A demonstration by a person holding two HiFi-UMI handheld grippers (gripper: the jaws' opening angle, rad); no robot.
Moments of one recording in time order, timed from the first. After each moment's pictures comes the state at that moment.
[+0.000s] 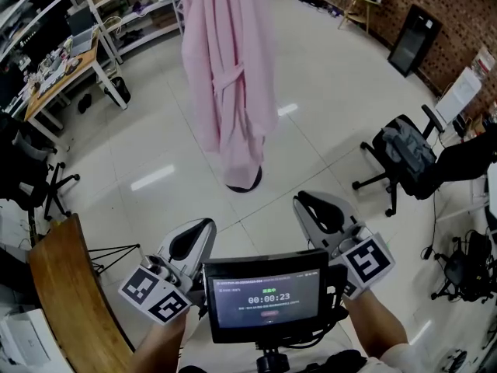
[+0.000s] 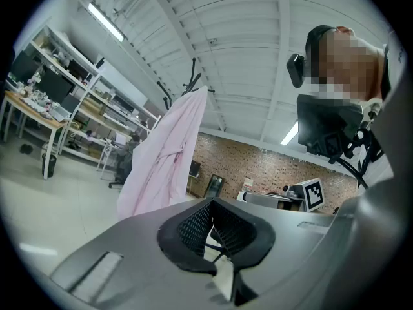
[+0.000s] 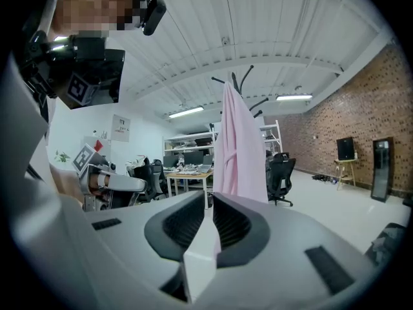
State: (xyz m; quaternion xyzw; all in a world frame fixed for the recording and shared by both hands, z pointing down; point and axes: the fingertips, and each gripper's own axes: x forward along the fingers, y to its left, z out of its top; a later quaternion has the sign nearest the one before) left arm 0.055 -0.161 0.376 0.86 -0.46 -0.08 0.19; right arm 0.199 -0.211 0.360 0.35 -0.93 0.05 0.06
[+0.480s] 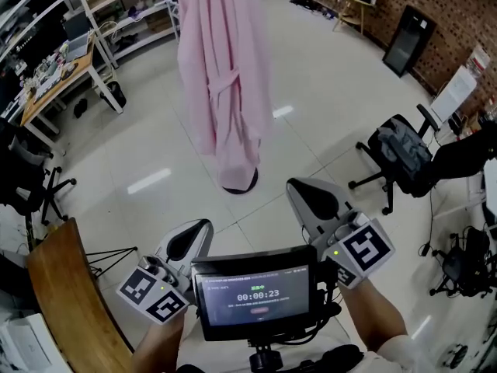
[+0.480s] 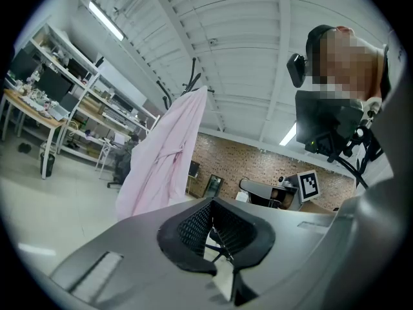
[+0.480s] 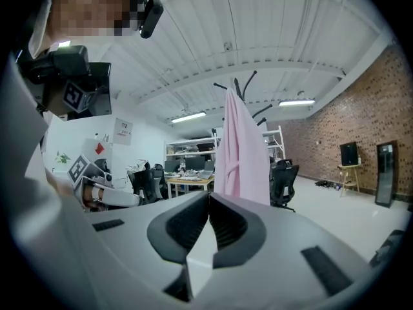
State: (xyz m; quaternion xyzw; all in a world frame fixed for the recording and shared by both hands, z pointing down) left arm 0.051 -0.160 0.373 0.87 -0.45 -0.08 0.18; right arm 0.185 -0.223 0.332 0.34 -0.94 0.03 0.04
